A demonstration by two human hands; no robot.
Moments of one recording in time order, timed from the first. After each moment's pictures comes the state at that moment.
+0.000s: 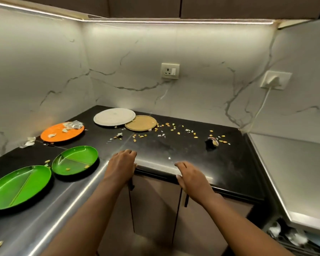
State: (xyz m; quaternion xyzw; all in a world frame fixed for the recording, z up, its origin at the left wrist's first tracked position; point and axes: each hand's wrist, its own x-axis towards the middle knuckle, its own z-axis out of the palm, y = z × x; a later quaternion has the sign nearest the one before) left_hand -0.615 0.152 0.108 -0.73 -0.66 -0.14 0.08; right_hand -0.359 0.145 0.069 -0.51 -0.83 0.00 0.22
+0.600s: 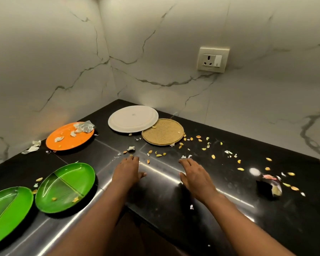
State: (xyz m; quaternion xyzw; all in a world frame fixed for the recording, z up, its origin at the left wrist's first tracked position) left_hand -0.656 0.378 0.051 -0.61 -0.79 -0.04 -0.06; right_hand -0.416 0.429 0.029 -0.43 -0.88 0.07 0.20
